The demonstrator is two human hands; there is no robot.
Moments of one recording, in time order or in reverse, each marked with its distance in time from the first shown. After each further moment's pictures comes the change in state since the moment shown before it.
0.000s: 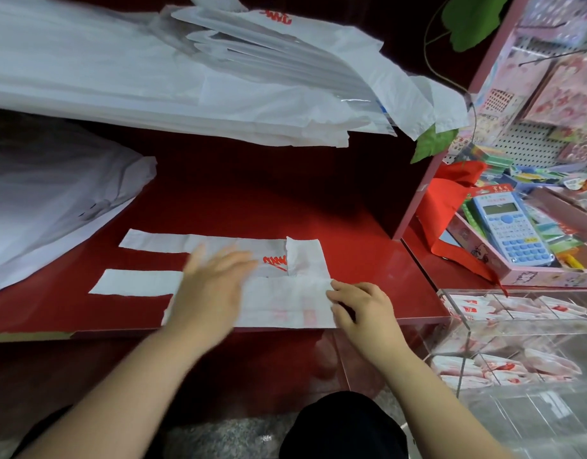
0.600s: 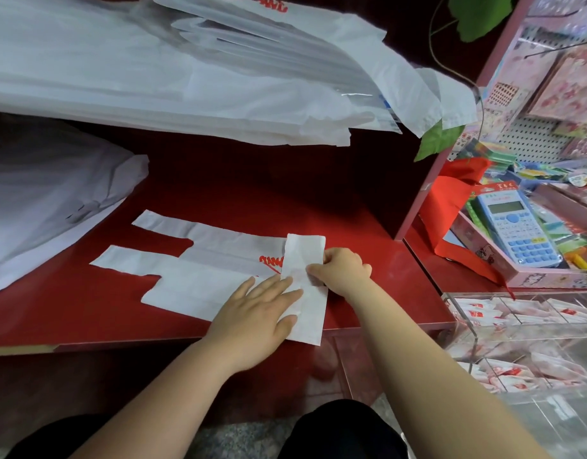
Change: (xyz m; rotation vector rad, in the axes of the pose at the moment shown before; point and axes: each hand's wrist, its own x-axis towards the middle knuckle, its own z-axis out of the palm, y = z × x) left_hand 0.009 0.028 0.033 -0.026 -0.501 0.049; right_hand 0.088 -0.020 0.006 -0.049 -0.313 0.443
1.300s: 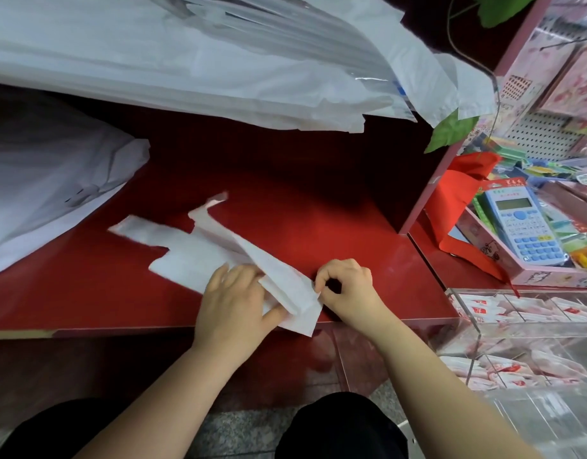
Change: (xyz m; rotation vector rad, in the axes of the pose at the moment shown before) left_hand -0.008 -0.009 0.012 0.023 0.468 -0.113; right_hand -0.036 0.032 0.013 0.120 0.070 -0.478
